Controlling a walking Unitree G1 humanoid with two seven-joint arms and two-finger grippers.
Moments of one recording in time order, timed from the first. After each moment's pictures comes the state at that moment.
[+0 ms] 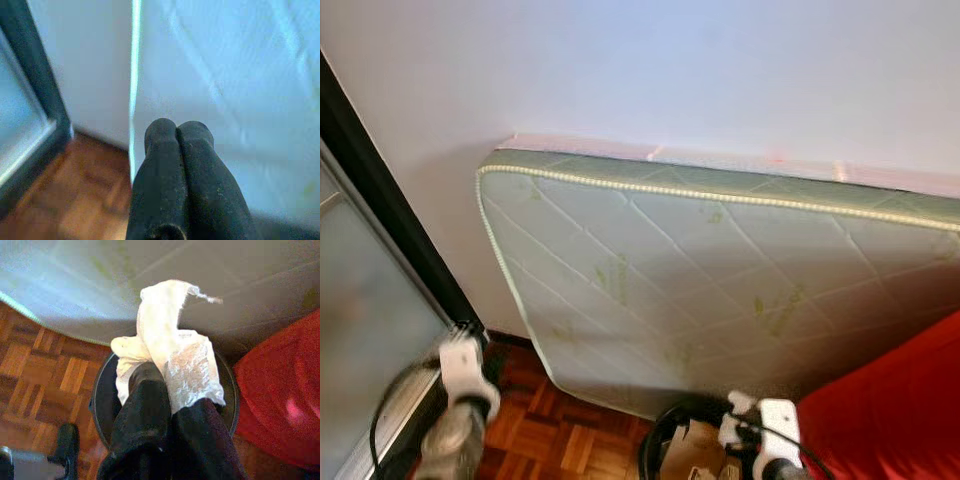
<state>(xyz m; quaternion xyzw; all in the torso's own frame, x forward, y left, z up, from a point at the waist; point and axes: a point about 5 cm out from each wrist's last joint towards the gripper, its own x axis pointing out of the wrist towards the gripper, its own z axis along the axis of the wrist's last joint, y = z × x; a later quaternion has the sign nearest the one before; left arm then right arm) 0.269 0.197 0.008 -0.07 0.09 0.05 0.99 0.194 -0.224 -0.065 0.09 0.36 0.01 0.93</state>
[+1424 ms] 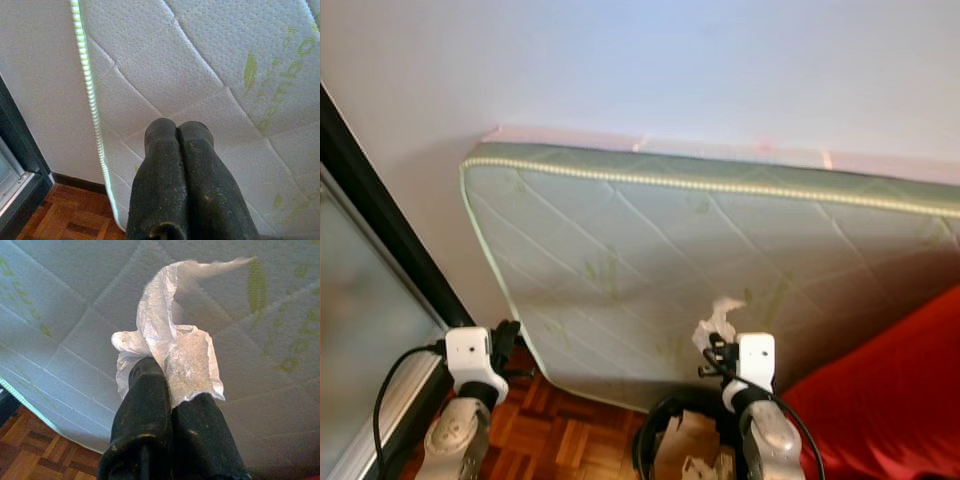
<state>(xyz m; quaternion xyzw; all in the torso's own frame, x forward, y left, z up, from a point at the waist) 0.263 0.182 0.034 -0.03 0.02 0.00 1.00 0.264 -0.181 0.000 0.06 0.13 0.07 0.99</state>
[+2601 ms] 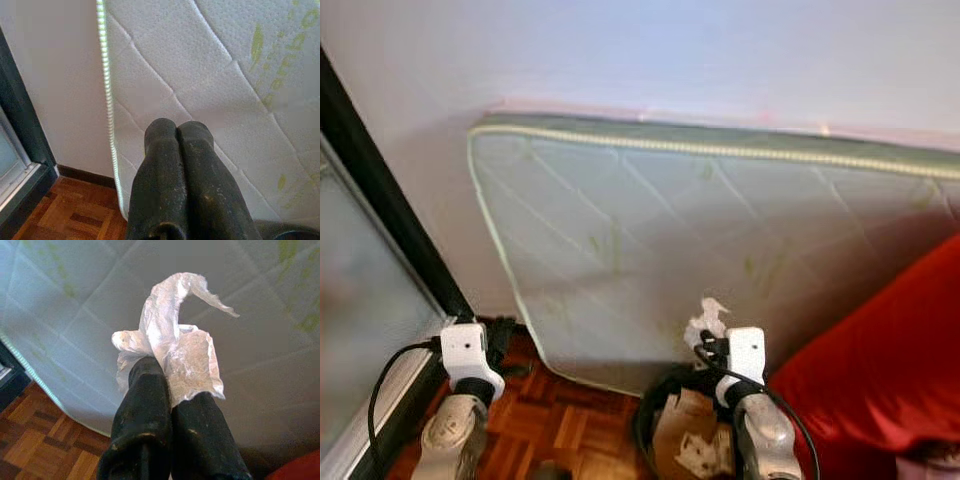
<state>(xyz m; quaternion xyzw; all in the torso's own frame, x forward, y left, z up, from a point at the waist) 0.265 0.185 0.039 -0.03 0.02 0.02 1.00 0.270 -0.172 0.001 0.05 0.14 0.10 0.98</state>
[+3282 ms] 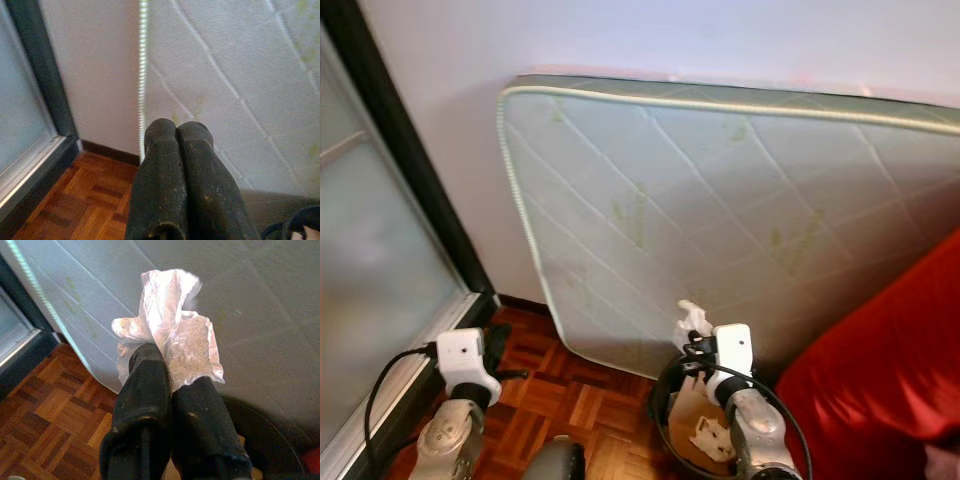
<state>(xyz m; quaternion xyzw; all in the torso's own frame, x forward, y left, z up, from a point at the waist) 0.263 0.187 0.036 -0.03 0.03 0.02 1.00 0.276 -0.163 -0.002 0.05 0.16 0.13 0.98</state>
